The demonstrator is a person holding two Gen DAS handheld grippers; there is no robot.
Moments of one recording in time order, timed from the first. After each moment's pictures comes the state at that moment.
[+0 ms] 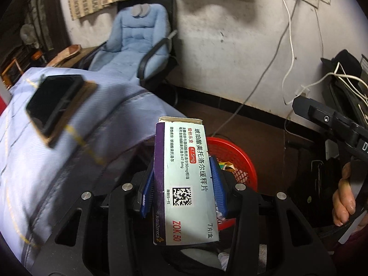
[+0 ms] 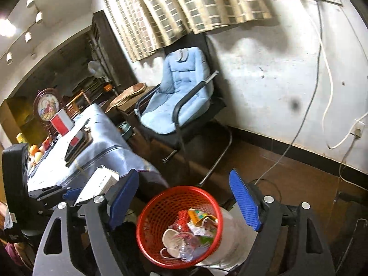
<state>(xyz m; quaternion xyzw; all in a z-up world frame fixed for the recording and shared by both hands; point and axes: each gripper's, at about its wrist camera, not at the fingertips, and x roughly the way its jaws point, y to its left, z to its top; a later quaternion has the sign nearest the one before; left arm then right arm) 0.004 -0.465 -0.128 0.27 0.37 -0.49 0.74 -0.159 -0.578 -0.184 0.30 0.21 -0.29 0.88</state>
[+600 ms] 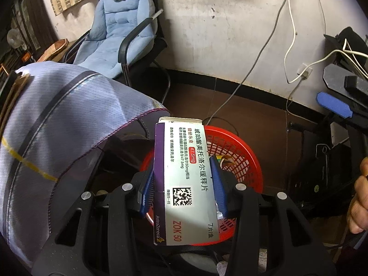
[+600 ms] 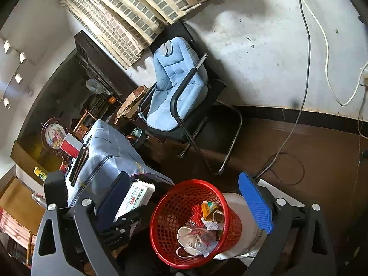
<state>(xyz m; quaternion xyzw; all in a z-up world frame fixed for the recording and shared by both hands) -0.003 -0.513 -0.181 0.32 0.39 -0.49 0.71 -0.176 -0.618 -0.231 0.42 0.19 -0.24 0.85</state>
